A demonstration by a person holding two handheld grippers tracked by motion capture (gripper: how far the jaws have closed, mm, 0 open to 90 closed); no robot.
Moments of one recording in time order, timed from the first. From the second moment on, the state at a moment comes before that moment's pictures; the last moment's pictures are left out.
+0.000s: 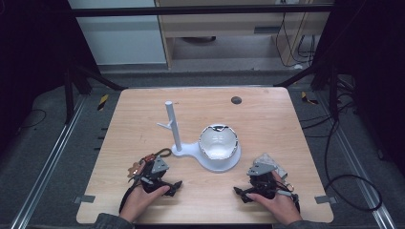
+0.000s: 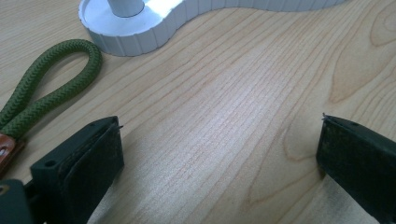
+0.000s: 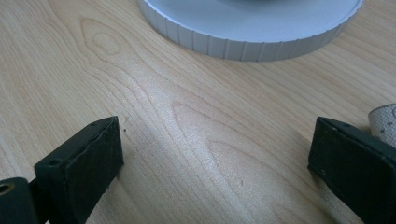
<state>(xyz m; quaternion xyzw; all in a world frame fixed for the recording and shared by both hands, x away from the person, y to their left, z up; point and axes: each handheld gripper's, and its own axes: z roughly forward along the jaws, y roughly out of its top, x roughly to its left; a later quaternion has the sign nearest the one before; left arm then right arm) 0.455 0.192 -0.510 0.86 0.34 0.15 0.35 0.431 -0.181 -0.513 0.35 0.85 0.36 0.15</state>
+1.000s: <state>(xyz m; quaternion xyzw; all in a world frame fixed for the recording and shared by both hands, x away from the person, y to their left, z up) 0.490 0.258 -0.460 0.87 0.36 0.19 0.27 0.428 -0.183 -0.513 0.35 0.85 0.36 0.15</state>
